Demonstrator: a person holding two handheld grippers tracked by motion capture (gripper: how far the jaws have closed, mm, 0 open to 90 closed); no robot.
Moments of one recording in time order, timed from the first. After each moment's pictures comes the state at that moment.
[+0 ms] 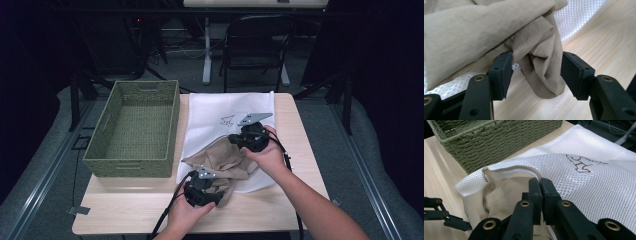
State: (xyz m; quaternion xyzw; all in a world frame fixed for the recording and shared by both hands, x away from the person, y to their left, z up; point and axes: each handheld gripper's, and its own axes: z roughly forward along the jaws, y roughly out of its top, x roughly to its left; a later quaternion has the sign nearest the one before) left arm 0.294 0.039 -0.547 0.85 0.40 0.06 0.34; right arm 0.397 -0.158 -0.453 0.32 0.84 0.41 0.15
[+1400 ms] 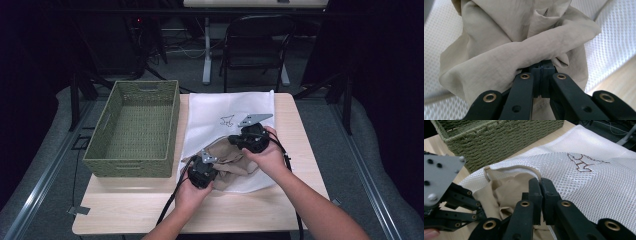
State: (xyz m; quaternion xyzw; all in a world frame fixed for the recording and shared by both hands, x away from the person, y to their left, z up) left arm 0.344 0.032 -0.543 0.83 0.41 0.12 0.35; right arm 0.394 -0.158 -0.453 0.32 0.84 0.41 0.15
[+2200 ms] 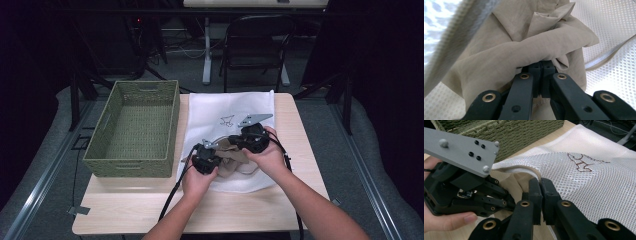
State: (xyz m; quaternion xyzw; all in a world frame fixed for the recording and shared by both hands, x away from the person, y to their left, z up) left arm 0.382 0.022 -0.547 0.80 0.45 0.11 0.38; right arm 0.395 -0.158 -0.453 0.32 0.84 0.41 0.15
